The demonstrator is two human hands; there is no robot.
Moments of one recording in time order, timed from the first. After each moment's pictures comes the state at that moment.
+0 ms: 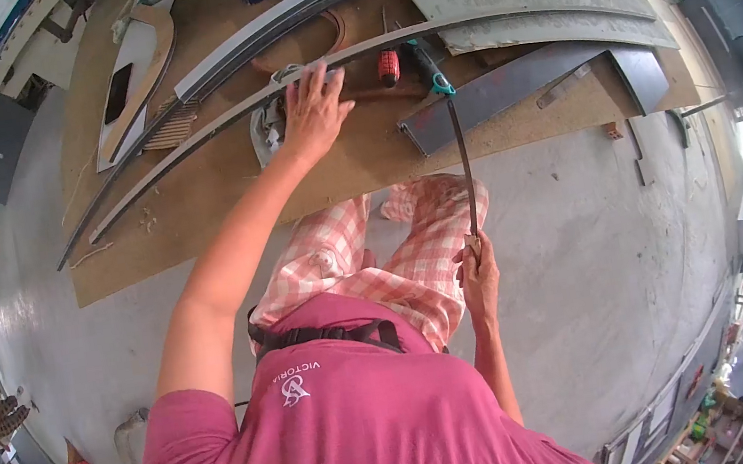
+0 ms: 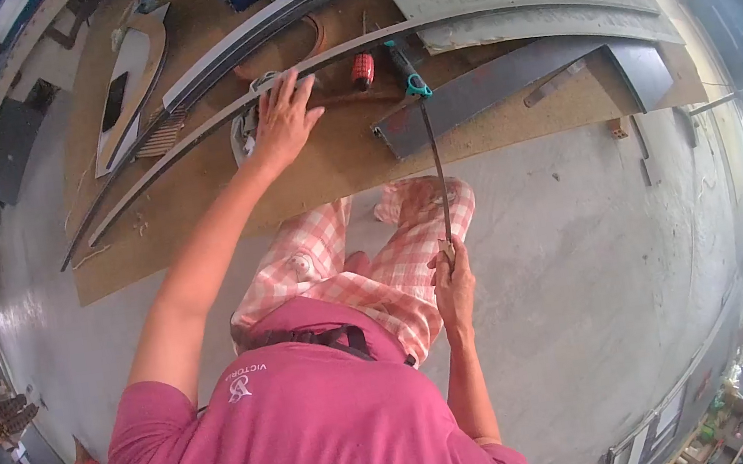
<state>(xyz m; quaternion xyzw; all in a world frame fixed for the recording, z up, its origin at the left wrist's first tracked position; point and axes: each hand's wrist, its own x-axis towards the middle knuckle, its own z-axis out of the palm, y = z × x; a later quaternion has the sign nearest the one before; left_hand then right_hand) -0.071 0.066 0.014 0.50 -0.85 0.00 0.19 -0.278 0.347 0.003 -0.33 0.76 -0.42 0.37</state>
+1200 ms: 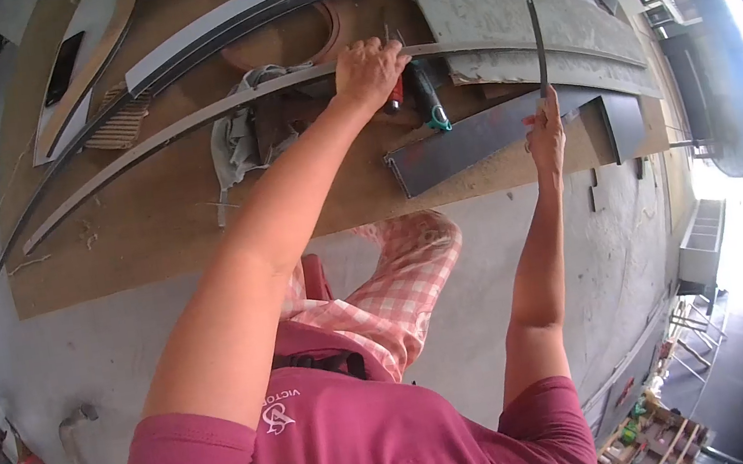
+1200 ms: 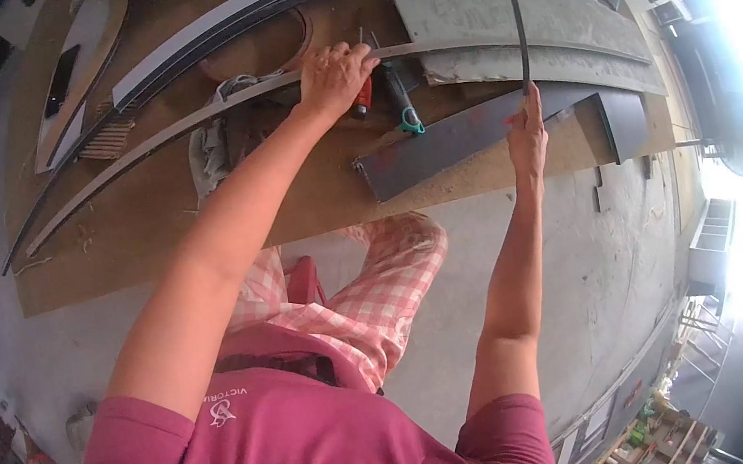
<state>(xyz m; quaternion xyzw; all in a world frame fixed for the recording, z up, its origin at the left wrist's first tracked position) -0.180 -0.037 -0.004 0.51 -0.81 -0.02 0.30 -0.458 0.074 0.050 -0.48 0.80 -0.33 0.14</state>
